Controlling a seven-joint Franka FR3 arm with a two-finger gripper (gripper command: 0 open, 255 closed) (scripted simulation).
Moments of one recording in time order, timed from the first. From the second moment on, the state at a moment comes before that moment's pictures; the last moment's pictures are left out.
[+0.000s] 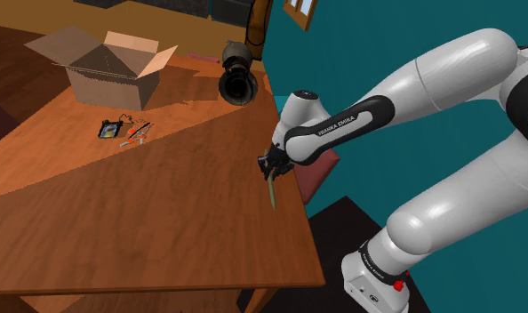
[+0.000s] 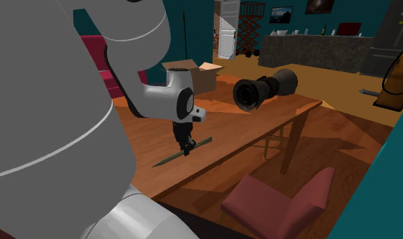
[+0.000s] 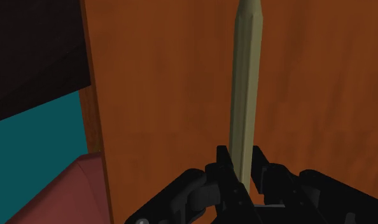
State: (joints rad) arm -0.17 -0.12 0.46 -2.65 0.10 2.59 0.74
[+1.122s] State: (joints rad) arm -0.15 -0.24 0.44 -2.61 0.15 2.44 0.70
